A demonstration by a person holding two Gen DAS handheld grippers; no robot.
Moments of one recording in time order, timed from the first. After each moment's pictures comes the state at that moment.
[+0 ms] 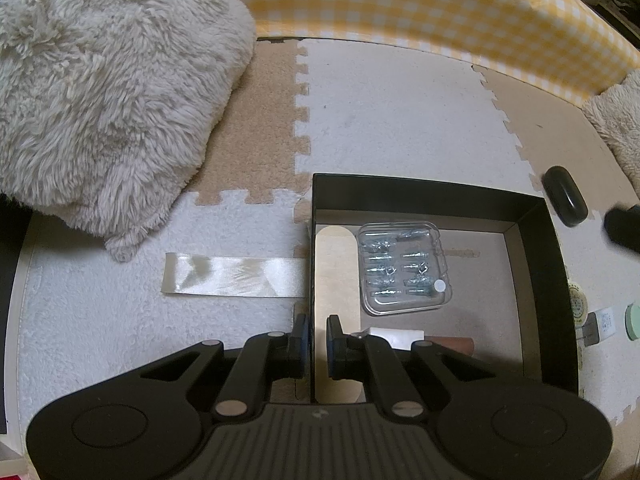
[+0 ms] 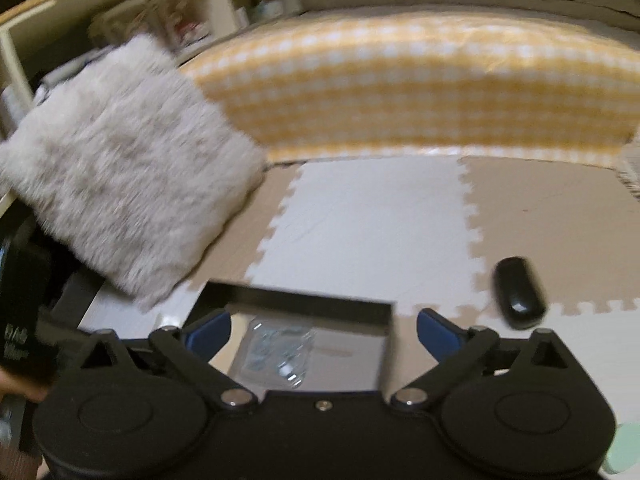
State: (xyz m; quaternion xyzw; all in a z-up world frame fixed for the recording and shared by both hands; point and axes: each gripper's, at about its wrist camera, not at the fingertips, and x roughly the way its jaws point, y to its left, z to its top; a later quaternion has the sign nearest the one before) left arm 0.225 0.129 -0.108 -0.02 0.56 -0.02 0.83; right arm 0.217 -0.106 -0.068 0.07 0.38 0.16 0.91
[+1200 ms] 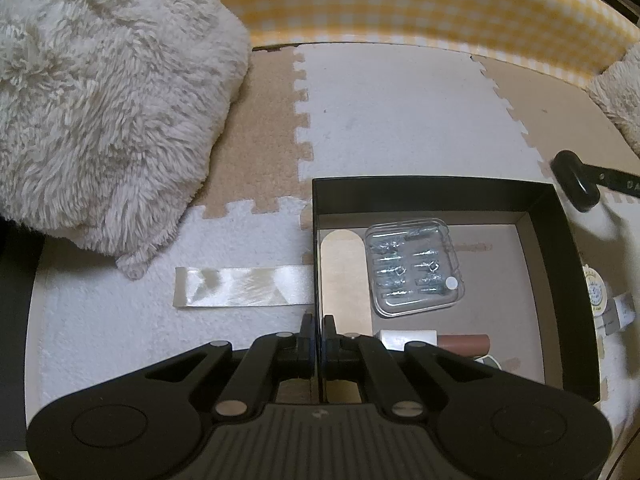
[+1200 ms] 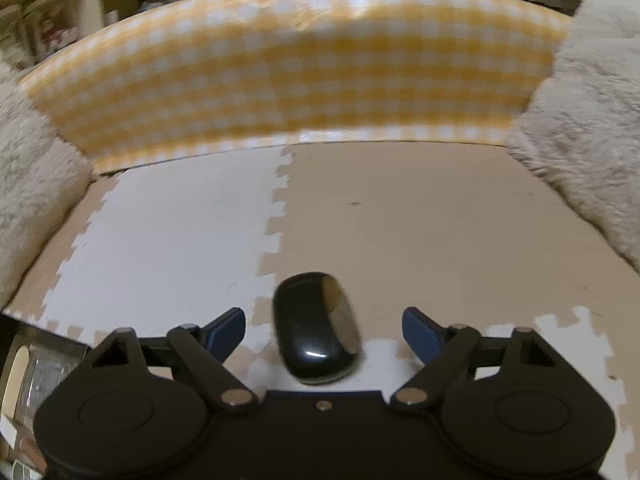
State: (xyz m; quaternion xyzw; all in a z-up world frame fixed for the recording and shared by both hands) left arm 0.226 0.120 -0.110 0.02 0.55 -0.01 0.83; right arm 0.296 -0.215 -0.157 0.03 0.38 0.04 0.92
